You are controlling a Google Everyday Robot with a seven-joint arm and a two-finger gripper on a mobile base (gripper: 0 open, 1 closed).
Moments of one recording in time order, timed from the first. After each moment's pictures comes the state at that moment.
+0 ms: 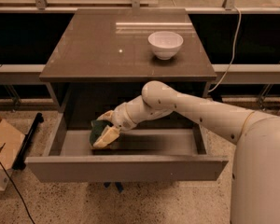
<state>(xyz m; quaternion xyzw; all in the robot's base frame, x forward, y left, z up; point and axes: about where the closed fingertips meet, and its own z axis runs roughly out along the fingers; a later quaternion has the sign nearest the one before) 0.592 0.137 0.634 -0.62 0.63 0.36 0.31</state>
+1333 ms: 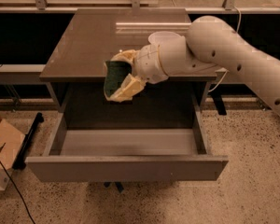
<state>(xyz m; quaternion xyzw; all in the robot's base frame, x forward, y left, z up) 0.596 0.052 0.879 -0.66 0.54 0.21 0.47</state>
